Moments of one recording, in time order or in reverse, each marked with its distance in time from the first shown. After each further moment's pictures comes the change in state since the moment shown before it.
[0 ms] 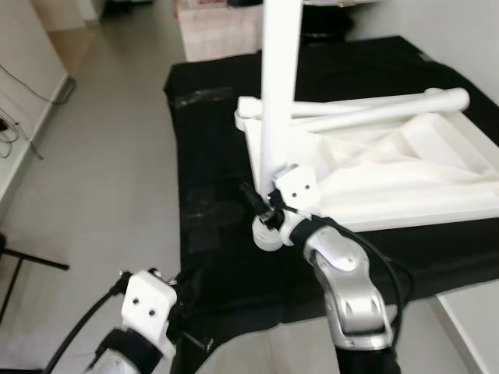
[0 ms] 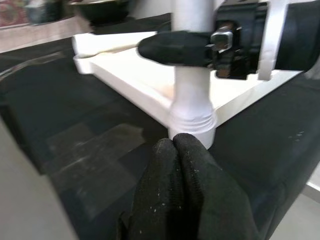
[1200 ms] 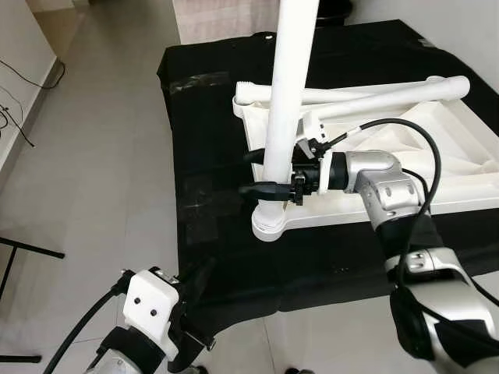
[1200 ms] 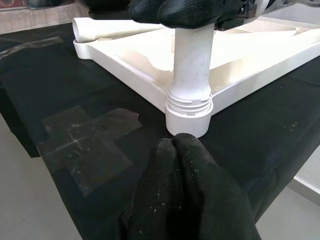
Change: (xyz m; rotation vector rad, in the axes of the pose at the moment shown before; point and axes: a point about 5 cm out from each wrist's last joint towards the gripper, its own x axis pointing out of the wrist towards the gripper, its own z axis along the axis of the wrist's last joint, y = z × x) left arm -0.009 -0.006 0.001 -0.020 0.017 0.006; right arm 0.034 -0.082 0.026 0.086 0.006 0.935
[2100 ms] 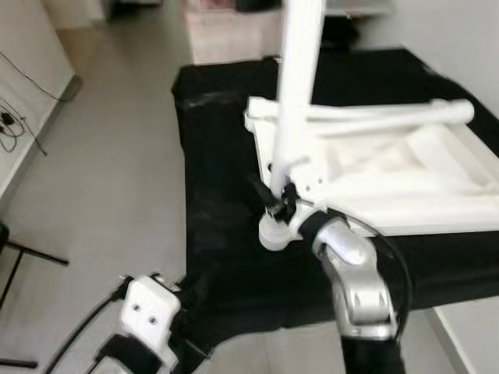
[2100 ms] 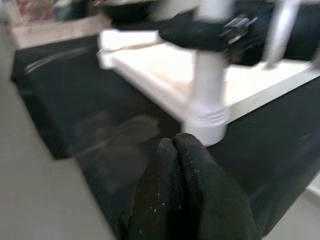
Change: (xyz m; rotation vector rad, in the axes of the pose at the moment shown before) left arm 0.002 0.001 -0.001 0.000 0.000 -0.003; right arm 0.020 0.069 -0.044 -0.068 -0.037 -0.957
